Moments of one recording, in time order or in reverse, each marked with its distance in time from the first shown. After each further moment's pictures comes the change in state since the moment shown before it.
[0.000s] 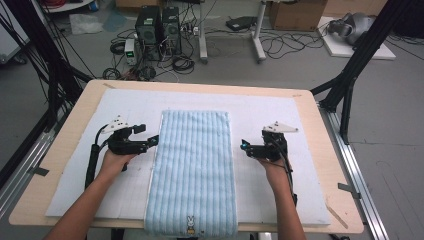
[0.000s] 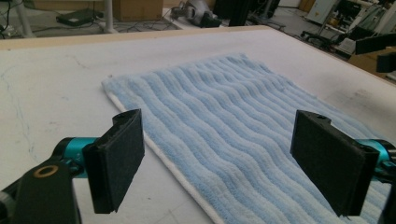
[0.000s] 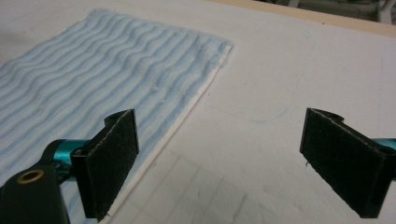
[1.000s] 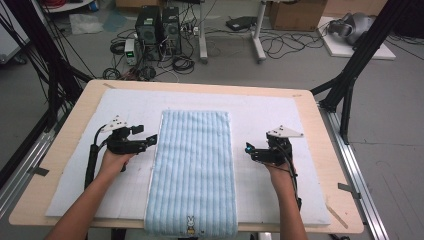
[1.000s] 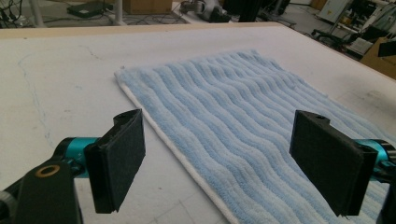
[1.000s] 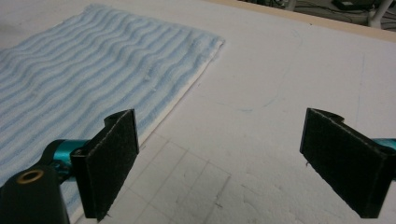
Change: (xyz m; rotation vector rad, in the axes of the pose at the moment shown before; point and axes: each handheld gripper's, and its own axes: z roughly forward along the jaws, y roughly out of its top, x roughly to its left) left arm 0.004 -0.002 -0.001 0.026 0.039 -0.035; right arm -0.007 -0.010 -0.007 -0.012 -0.013 -0.022
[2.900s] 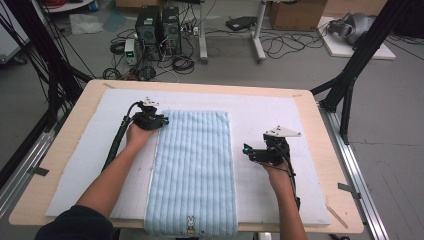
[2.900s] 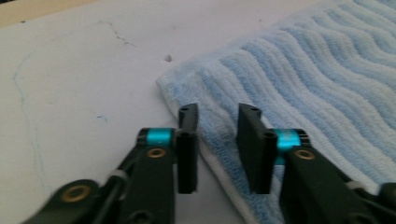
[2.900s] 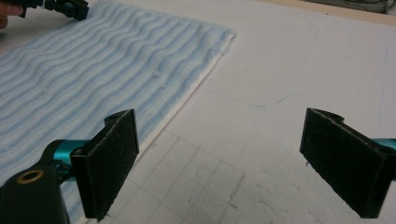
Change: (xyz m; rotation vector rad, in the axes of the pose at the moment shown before) left arm 0.033 0.030 0.109 0.302 0.190 0.094; right arm 0.003 -0.001 0.006 0.026 0.036 0.022
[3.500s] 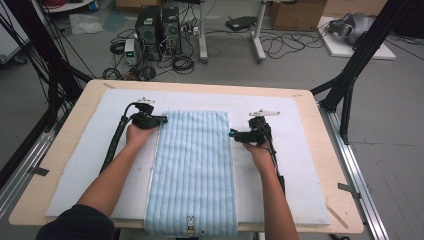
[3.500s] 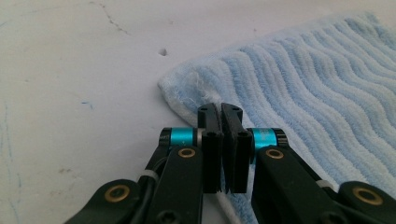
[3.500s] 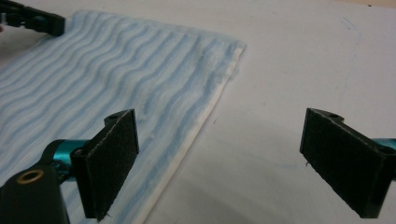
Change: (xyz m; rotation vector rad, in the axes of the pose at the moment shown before) left arm 0.008 -0.003 0.001 -0.018 -0.062 -0.144; right arm -0.009 0.036 0.077 0.079 0.026 0.074
